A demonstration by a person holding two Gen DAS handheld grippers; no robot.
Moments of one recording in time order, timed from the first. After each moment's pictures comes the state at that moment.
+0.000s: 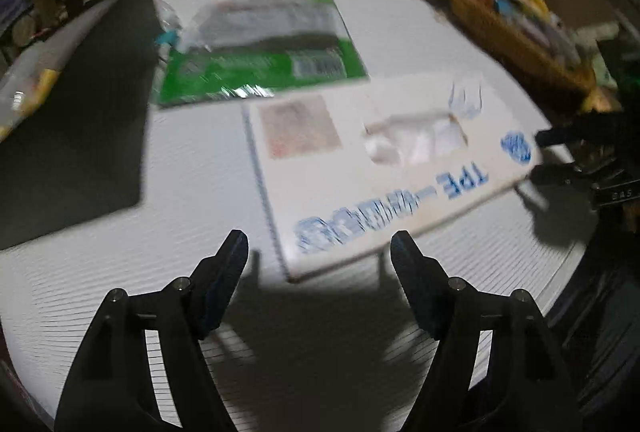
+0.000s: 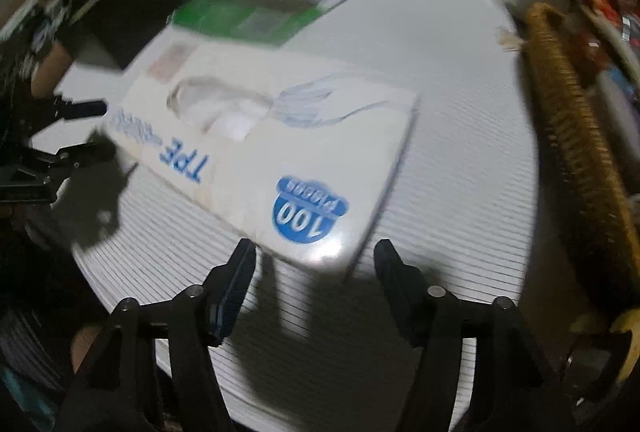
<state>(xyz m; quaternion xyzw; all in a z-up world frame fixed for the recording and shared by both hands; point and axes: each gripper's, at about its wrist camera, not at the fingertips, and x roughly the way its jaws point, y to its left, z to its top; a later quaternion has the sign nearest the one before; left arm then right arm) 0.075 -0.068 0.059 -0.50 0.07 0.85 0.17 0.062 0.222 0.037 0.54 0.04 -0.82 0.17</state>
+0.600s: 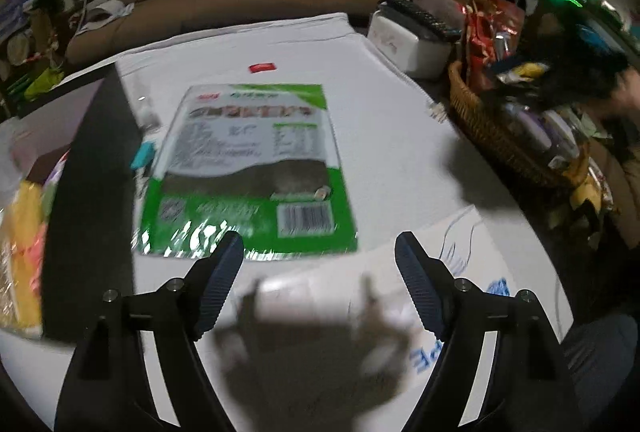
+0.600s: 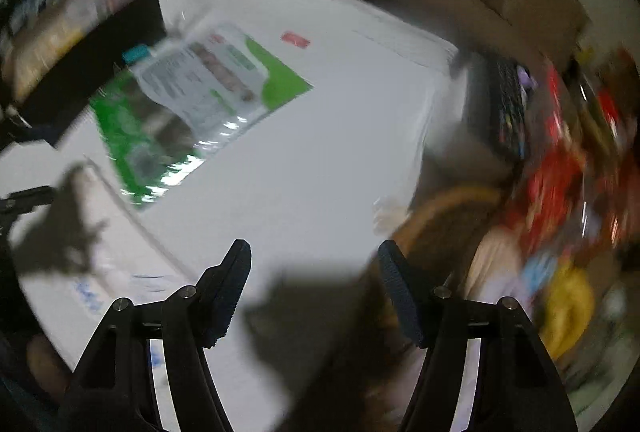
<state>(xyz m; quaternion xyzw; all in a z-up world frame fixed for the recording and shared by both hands) -0.030 -0.023 0.101 -0.44 0.03 0.87 0.20 -0.136 0.247 0.120 0.54 0.25 -0.79 0.14</state>
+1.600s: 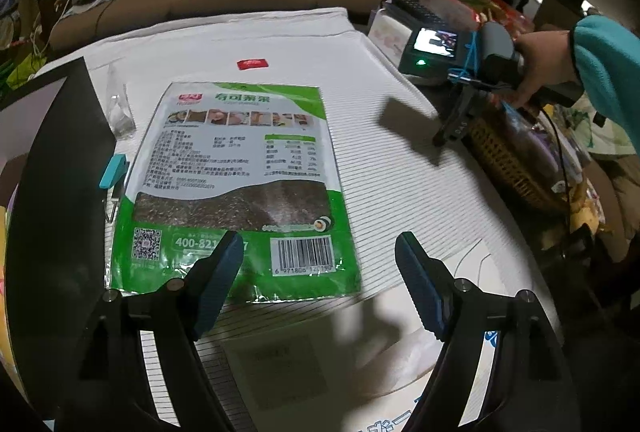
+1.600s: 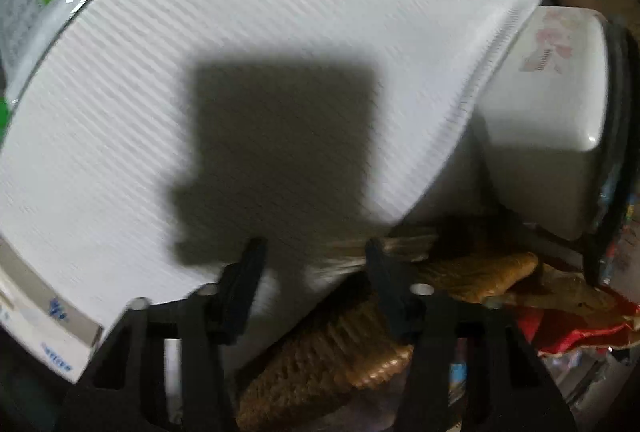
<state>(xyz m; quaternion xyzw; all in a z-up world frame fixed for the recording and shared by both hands) -0.073 -0.022 0.084 -0.47 0.00 0.86 0.22 -0.242 0.258 -0.019 0.74 0.34 -0.57 0.08</state>
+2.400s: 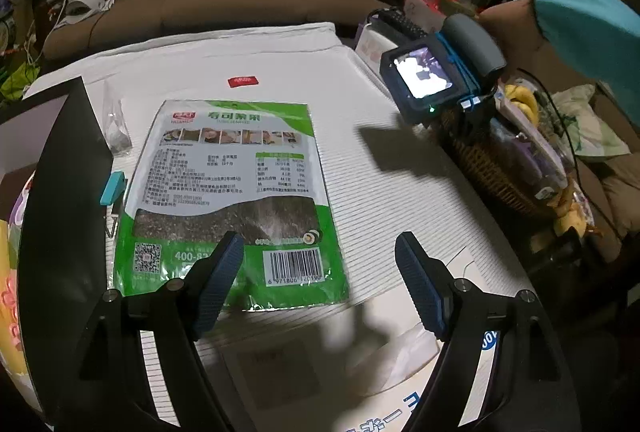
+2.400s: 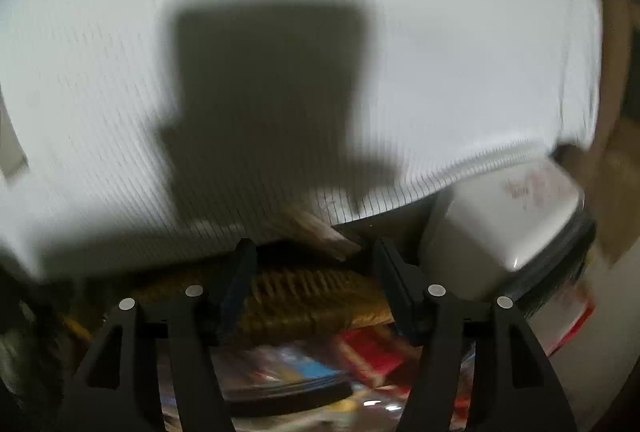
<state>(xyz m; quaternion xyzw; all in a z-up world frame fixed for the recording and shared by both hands) -0.070 -0.024 0.101 -0.44 -0.01 0.86 0.24 -0.190 0.236 -0.026 0.65 0.62 -0.40 0.20</state>
